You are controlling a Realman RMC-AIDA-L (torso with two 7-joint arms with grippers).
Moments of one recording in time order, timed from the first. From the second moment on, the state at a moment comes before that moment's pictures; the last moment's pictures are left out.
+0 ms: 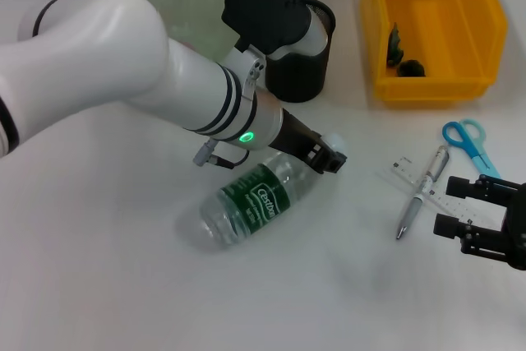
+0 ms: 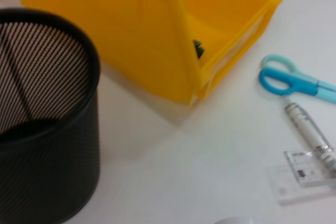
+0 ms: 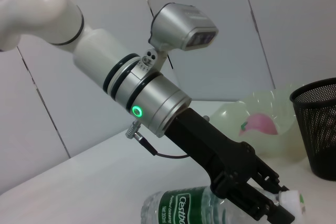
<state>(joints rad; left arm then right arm) -0.82 -2.08 1.95 0.88 2.13 0.78 -2.63 0.24 2.04 -0.64 -0.61 -1.91 -1.75 1.22</state>
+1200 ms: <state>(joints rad) -0.38 -2.07 1.73 1.02 1.24 0.77 -1.64 0.25 2.04 -0.63 -0.60 -1.90 -1.76 1.22</state>
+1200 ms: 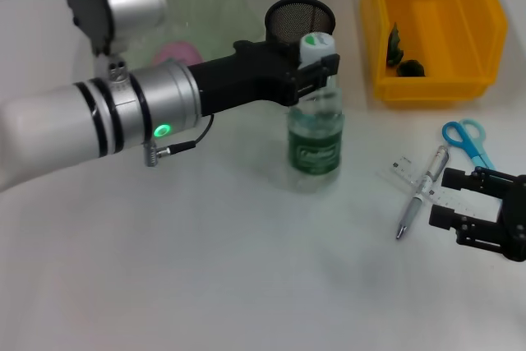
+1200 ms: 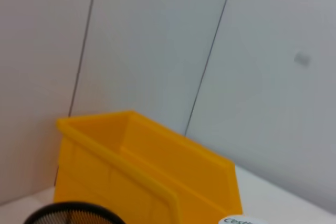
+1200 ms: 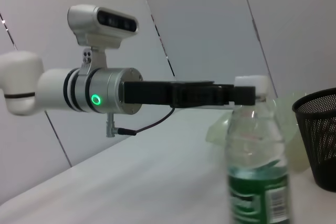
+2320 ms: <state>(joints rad) -0.40 -2.08 1.66 0.38 0.53 1.33 -0.52 0.32 2.06 -0.60 -0.57 -1.90 -1.75 1.22</state>
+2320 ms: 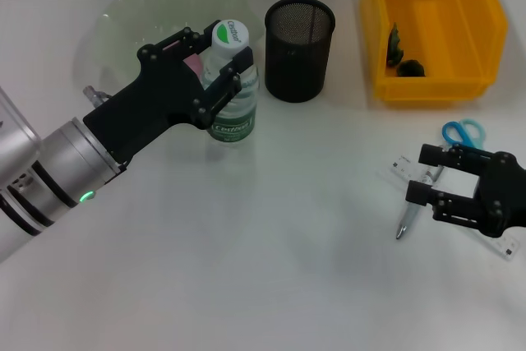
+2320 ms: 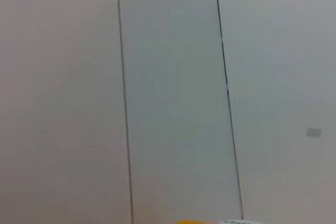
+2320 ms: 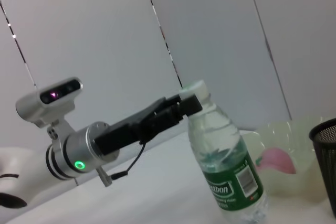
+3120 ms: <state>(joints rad) -0.41 -2.07 1.66 0.37 0.52 1.22 -0.64 0.34 2.07 -0.60 -0.57 -1.90 -1.74 1.22</state>
